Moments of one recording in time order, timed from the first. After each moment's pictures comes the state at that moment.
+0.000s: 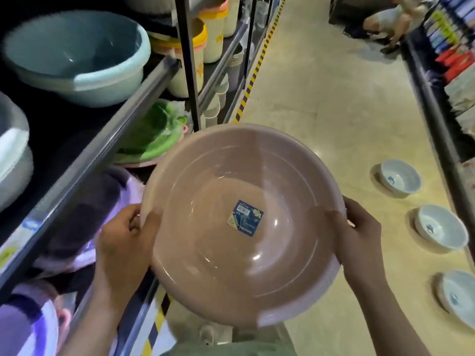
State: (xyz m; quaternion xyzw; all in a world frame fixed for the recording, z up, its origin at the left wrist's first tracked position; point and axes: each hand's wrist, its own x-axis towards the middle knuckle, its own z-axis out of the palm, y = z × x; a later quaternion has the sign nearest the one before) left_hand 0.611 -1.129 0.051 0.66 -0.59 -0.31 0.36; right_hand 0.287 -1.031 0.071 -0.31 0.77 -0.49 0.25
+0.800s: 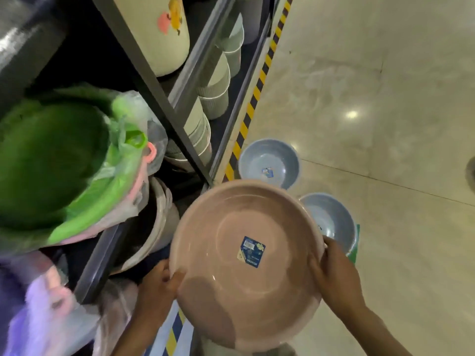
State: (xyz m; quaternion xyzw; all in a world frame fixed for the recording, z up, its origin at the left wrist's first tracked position) left_hand 0.492 -1.417 -0.291 0.76 -0.42 -0.49 0.09; right_hand 0.152 -1.340 -0.300 -0.43 0.84 -0.14 0.31
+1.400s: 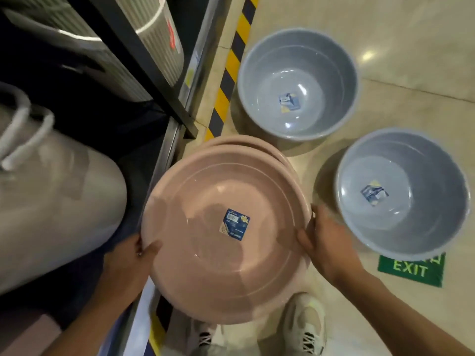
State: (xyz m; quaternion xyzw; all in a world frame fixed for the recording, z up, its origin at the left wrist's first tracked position) left_hand 0.538 -1.495 -0.686 0.76 -0.51 -0.40 -0.04; right_hand 0.189 -1.405 -0.708 -0.47 0.80 -0.10 0.36
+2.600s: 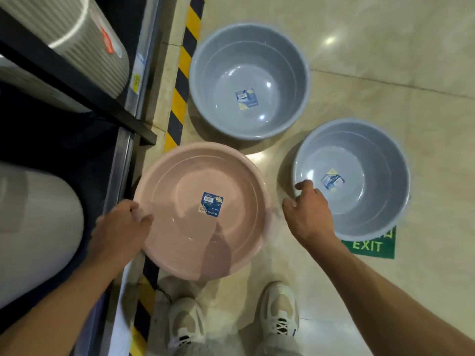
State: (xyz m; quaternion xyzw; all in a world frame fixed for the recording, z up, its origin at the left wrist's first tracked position) left_hand 0.459 -1.553 -0.688 0.72 -0.61 -0.33 -0.11; right_hand 0.149 -1.433 -0.703 -0.30 0.89 -0.08 0.33
